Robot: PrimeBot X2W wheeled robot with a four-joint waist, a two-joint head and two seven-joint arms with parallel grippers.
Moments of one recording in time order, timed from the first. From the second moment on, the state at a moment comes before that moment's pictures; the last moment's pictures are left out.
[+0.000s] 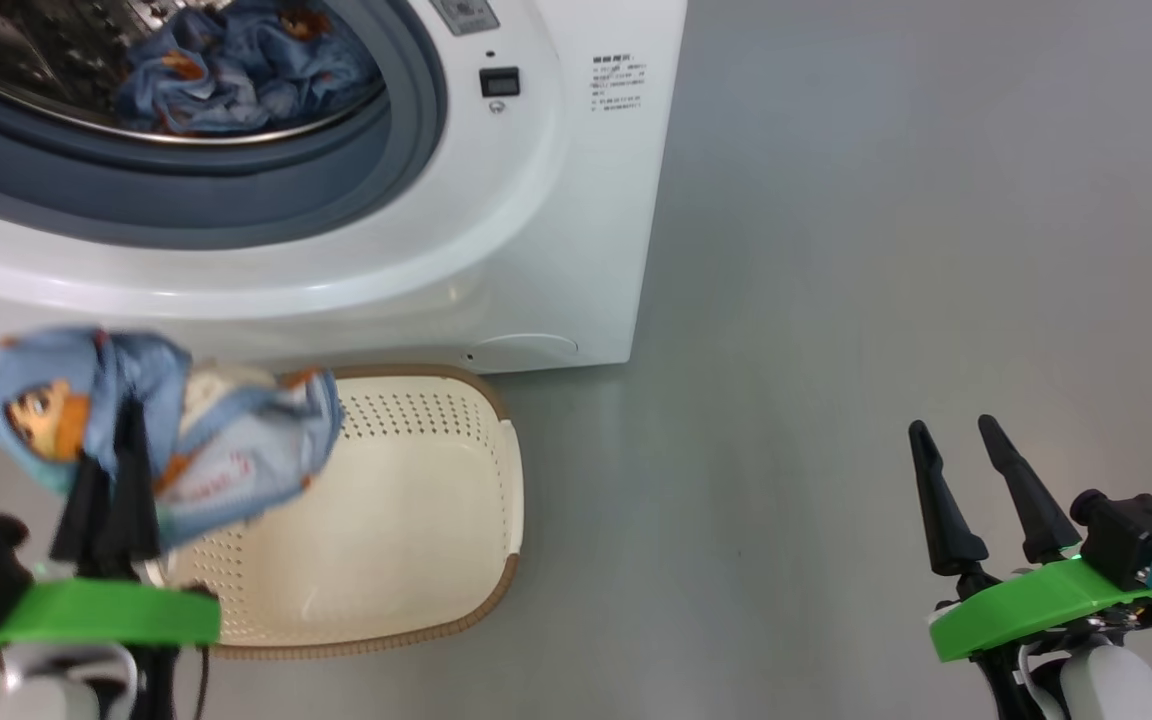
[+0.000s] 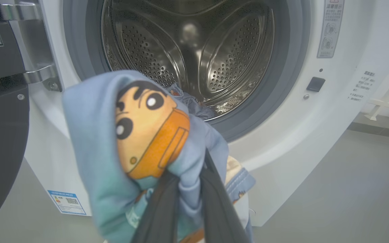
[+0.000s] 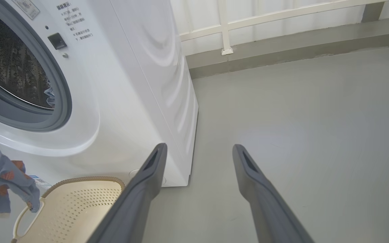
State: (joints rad) left arm -0.15 0.14 0.03 0.14 -0.41 -0.13 -0.26; right arm -0.16 -0.14 0.01 0.24 0.35 0.13 -0.25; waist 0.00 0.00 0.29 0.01
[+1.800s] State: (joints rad) left arm -1.21 0.54 -0.01 0.60 -0.35 -0.13 -0.26; right arm -0.39 -0.05 0.12 0.20 0.39 0.13 -0.25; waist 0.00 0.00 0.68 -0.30
